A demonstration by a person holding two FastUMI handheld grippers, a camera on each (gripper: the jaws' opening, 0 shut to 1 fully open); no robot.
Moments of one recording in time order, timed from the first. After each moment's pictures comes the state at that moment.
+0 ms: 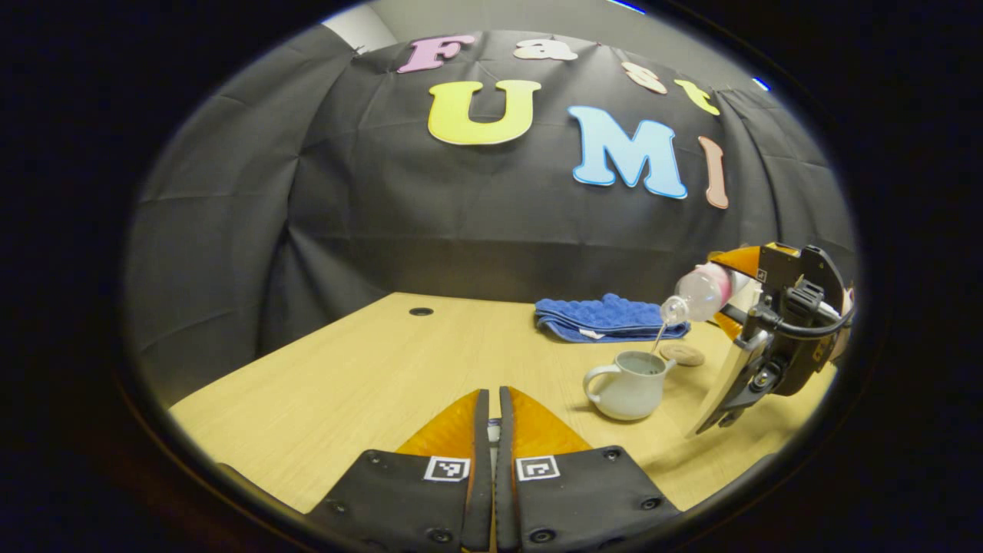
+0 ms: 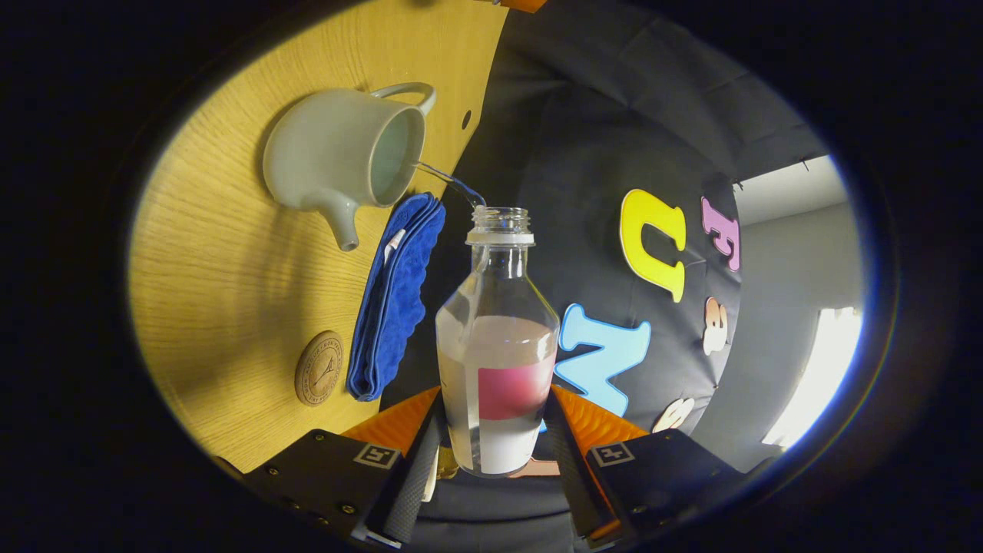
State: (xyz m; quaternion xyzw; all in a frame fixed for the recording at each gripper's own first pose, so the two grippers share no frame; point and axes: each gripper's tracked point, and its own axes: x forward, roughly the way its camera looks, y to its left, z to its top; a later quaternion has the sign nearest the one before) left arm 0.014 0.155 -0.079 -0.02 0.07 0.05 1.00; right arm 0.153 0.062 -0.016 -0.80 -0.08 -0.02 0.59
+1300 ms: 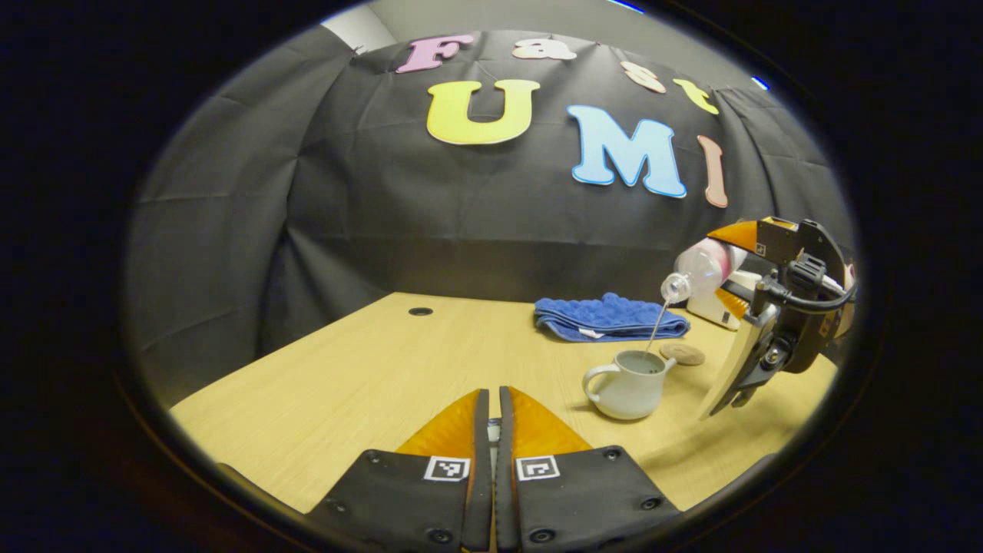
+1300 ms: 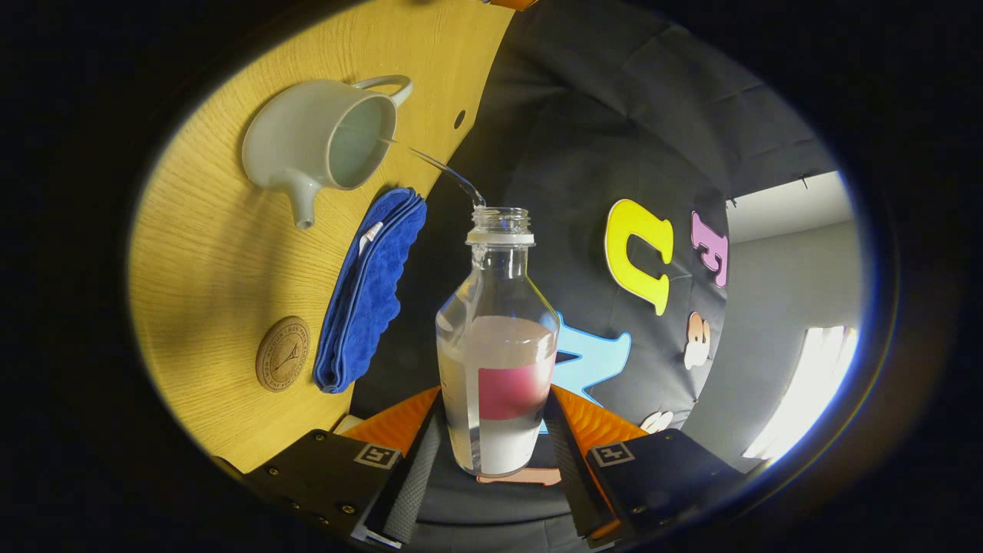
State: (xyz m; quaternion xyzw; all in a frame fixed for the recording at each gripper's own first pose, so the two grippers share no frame) left arm 0.014 0.154 -0.079 -0.02 0.07 0.05 1.00; right arm 0.153 0.064 -0.007 -0.82 -0.12 -0.03 0.56
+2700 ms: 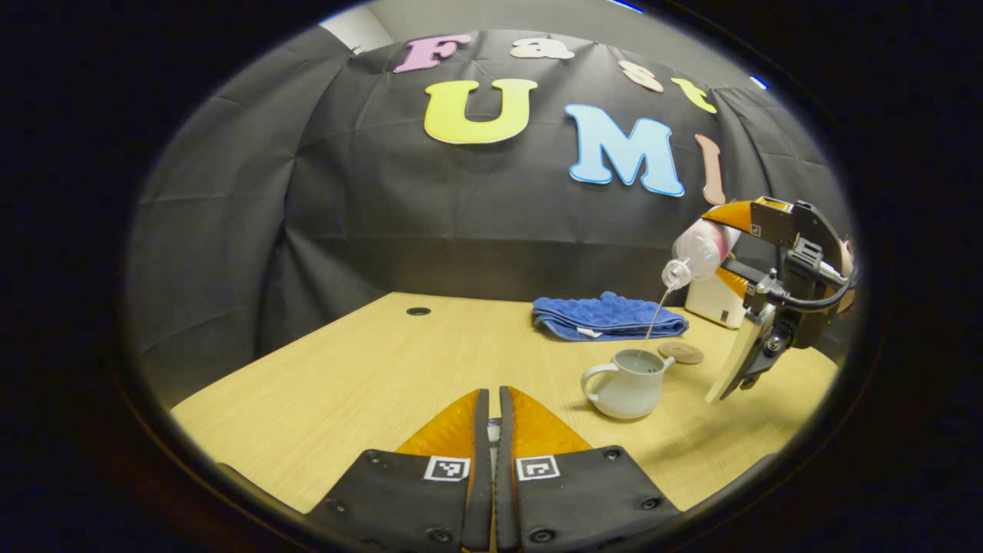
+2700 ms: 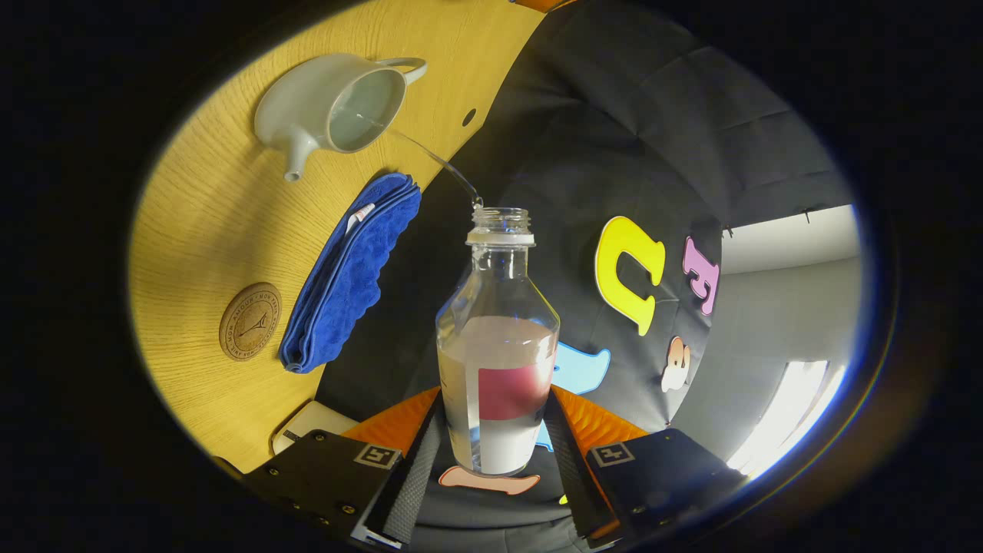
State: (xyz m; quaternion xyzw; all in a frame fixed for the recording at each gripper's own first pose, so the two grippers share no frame) left arm 0.015 0.153 -0.079 -0.02 0.07 0.04 1.00; right arm 0.161 0.068 0.007 -0.85 -0.15 -0.04 0.51
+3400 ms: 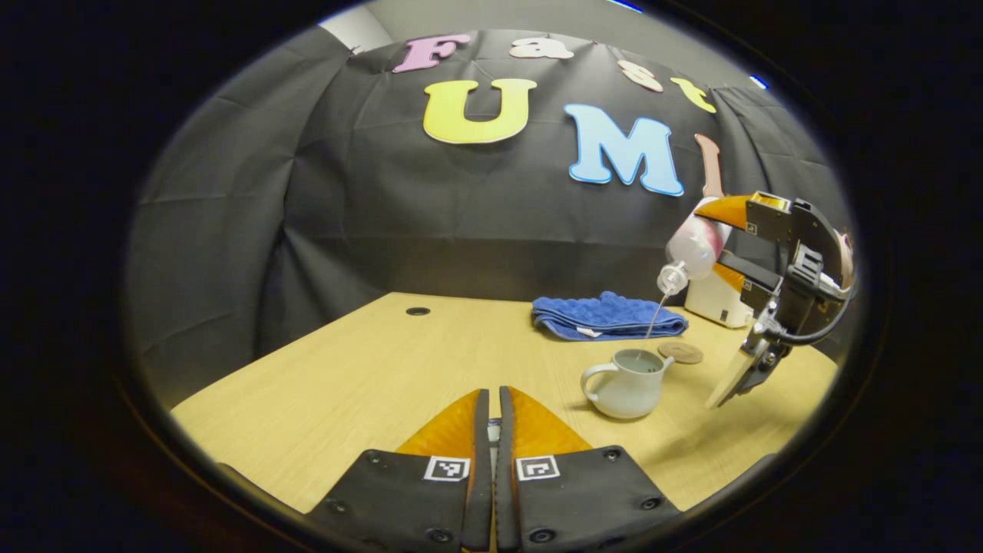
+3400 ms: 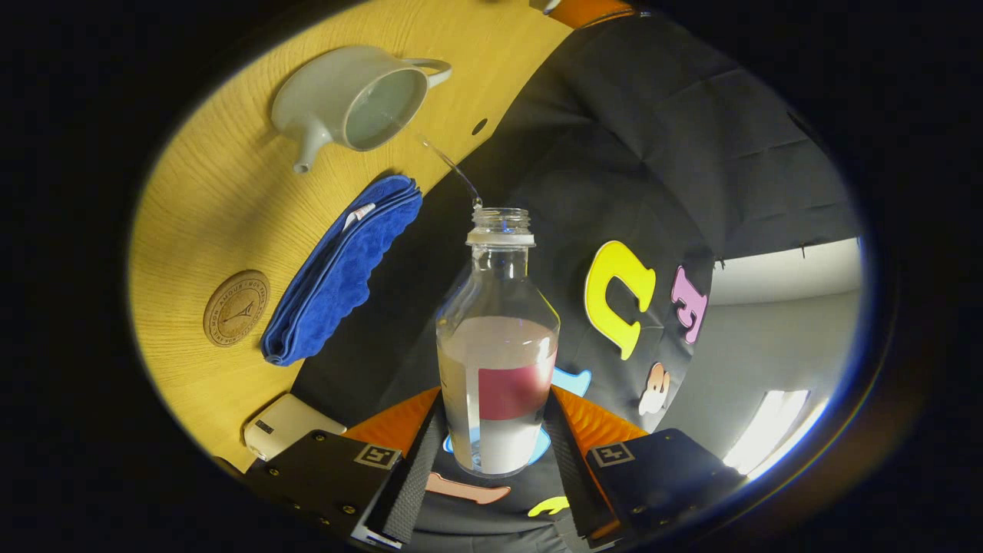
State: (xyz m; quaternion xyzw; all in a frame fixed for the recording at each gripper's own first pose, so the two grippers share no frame) left arm 0.016 0.152 -0.079 -0.02 0.08 0.04 1.00; right arm 0.159 0.078 0.013 -0.87 -0.18 -0.04 0.45
